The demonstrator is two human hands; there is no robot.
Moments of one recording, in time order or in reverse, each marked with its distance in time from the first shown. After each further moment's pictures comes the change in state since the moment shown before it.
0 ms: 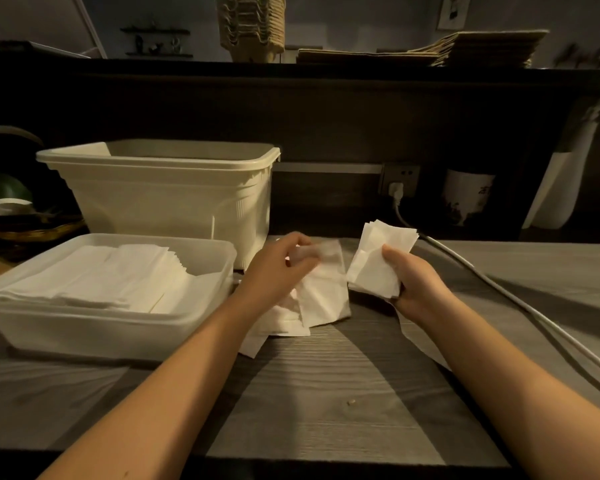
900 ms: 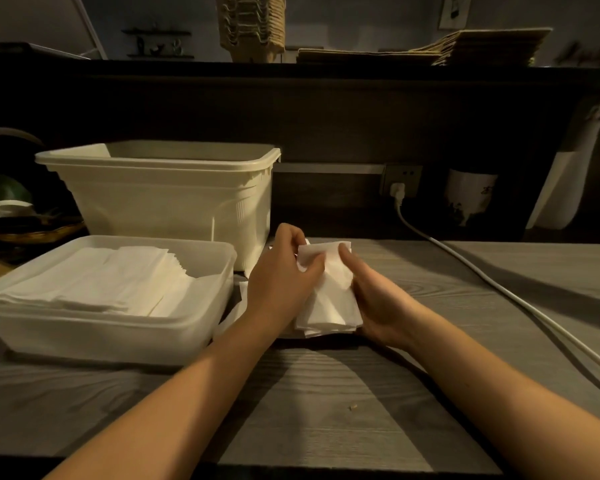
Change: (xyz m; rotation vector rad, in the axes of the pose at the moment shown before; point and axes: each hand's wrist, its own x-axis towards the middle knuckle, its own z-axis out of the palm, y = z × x) left_hand -0.004 -0.001 0.020 0.084 0.269 0.026; right_hand -0.020 0.019 0.022 -0.083 -0.554 0.153
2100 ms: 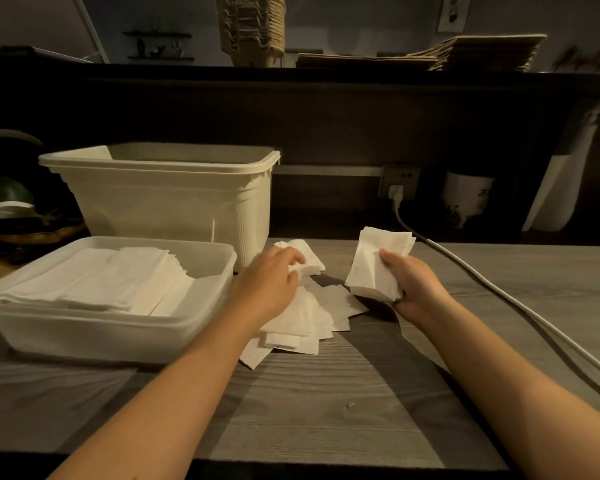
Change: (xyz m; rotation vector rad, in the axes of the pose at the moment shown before) left_hand 0.011 -0.018 -0.014 0.428 -0.304 0.028; right_hand 0.007 -0.017 -0.035 0.024 0.578 -0.160
